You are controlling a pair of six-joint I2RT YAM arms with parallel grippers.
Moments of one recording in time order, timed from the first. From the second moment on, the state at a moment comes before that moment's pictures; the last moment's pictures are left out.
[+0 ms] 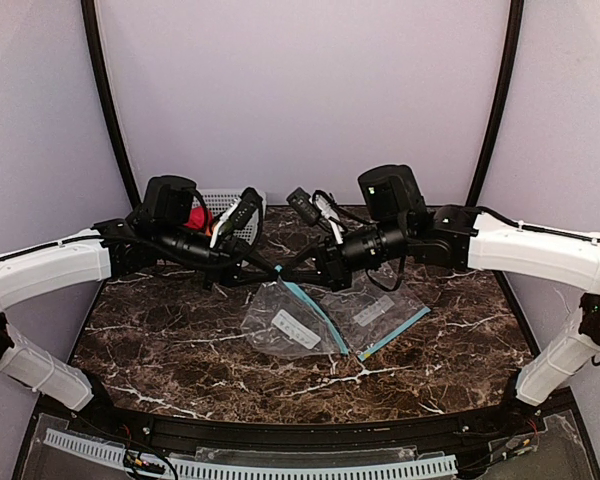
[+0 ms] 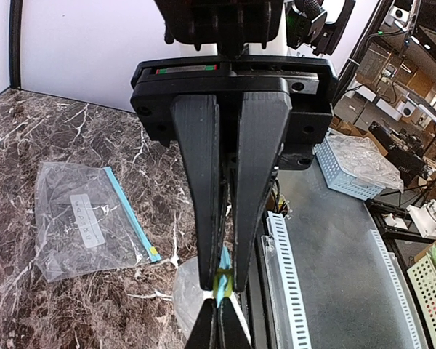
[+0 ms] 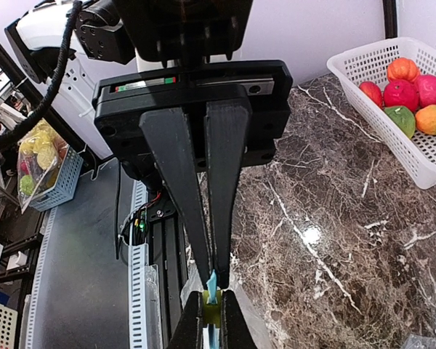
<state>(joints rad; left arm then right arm) -0.72 1.33 1.05 -0.18 0.92 0.03 0.98 1.51 1.30 -0.25 -0.59 0.15</state>
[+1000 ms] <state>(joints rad) -0.73 1.27 1.04 -0.21 0.68 0.07 0.98 1.51 1.27 -0.19 -0.52 0.14</state>
